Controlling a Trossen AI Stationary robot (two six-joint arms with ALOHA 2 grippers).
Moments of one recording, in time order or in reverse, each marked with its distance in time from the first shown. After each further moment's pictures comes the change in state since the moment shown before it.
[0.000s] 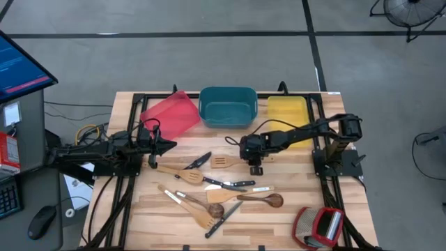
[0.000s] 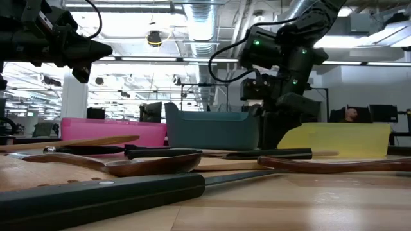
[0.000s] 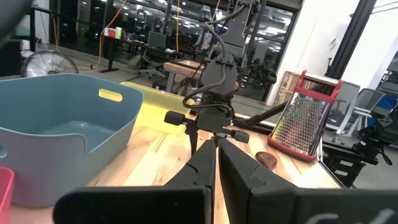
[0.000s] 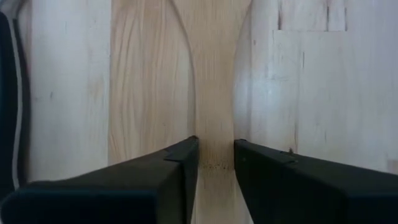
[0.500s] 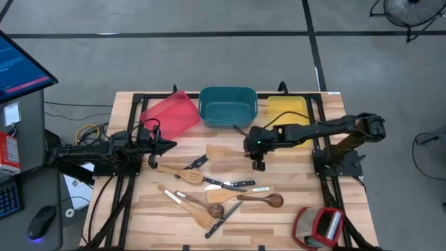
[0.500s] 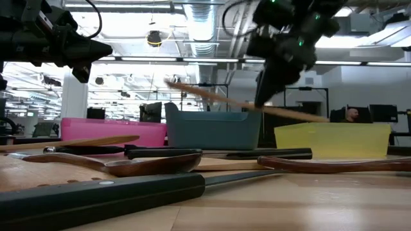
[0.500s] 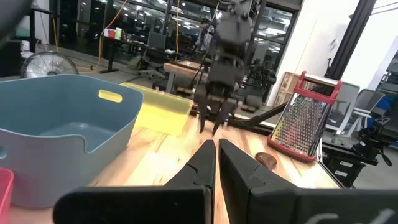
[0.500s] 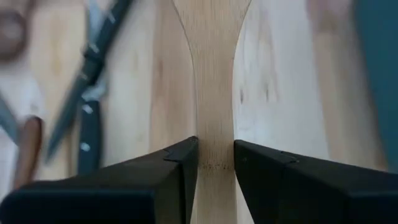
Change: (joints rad) left arm 0.000 0.000 0.000 0.004 0.000 0.000; right arm -0.007 -0.273 0.000 0.002 -0.010 0.043
